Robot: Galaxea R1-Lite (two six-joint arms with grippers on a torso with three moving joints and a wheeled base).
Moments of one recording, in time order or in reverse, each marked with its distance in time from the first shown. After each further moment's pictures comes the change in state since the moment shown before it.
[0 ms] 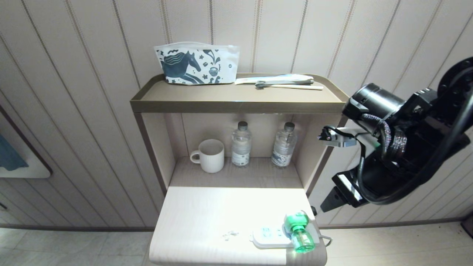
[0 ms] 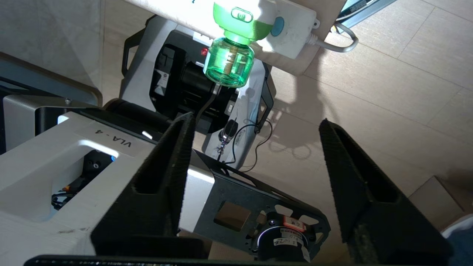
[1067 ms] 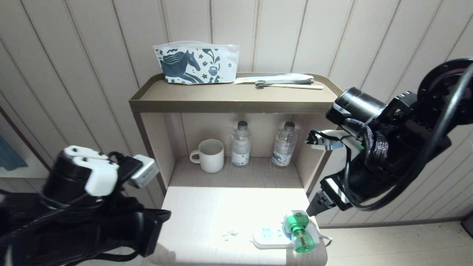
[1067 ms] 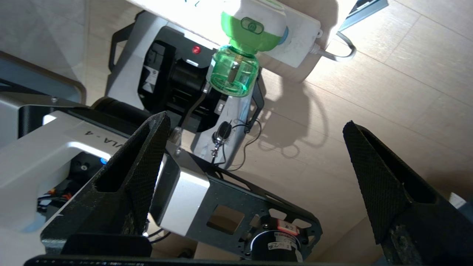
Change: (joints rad) left arm -0.699 1.428 -0.514 -0.179 0.090 -0.245; right arm 0.063 0.040 -0.026 0.000 -0.052 0.006
